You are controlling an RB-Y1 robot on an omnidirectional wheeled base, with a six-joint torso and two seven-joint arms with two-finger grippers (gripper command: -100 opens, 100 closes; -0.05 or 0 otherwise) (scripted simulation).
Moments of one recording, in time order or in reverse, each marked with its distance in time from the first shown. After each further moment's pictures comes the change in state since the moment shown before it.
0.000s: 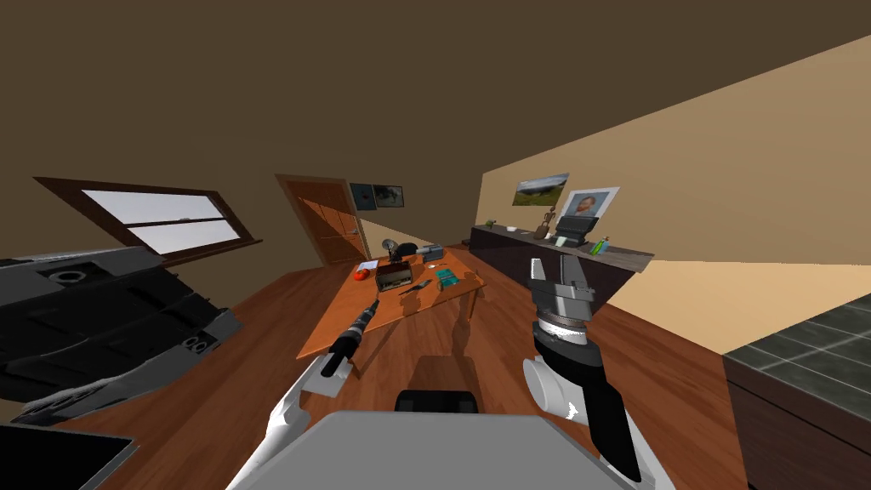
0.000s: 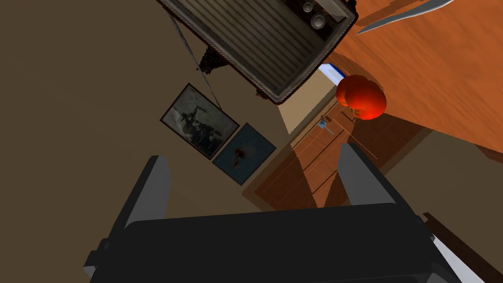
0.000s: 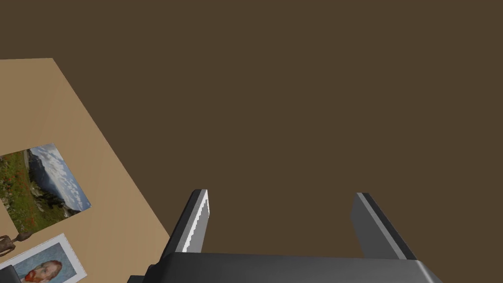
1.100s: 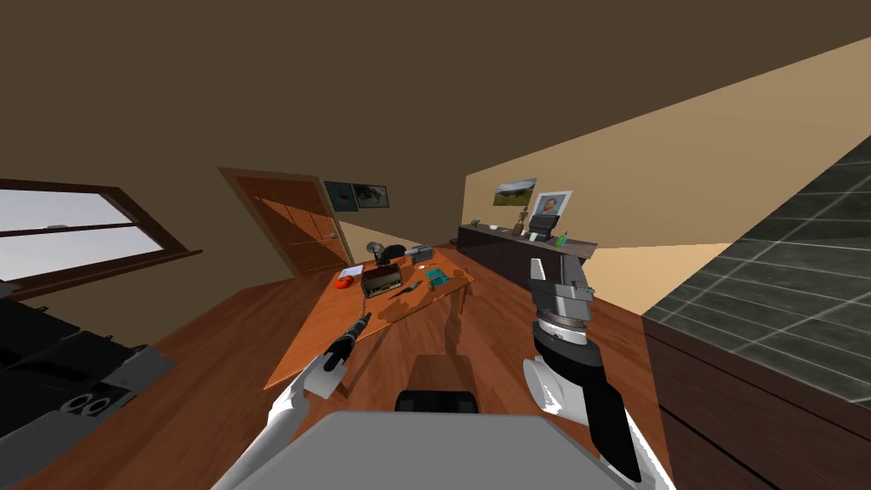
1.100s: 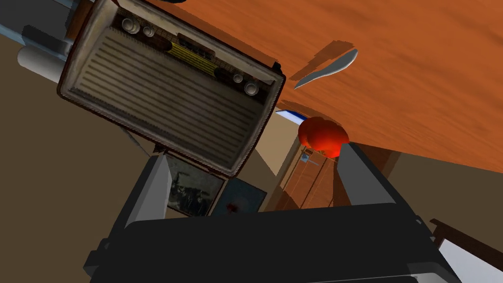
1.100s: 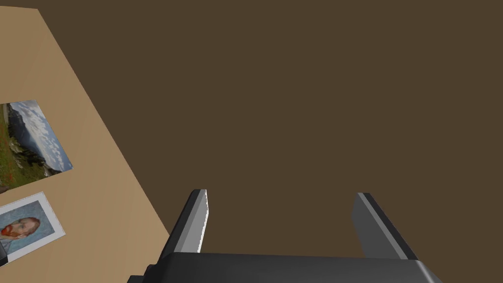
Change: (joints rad) left arm -0.116 0.068 -0.005 0.307 -0.055 0.111 -0.014; right arm 0.000 0.000 0.000 0.000 0.000 0.000 0.000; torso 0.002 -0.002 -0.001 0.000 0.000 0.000
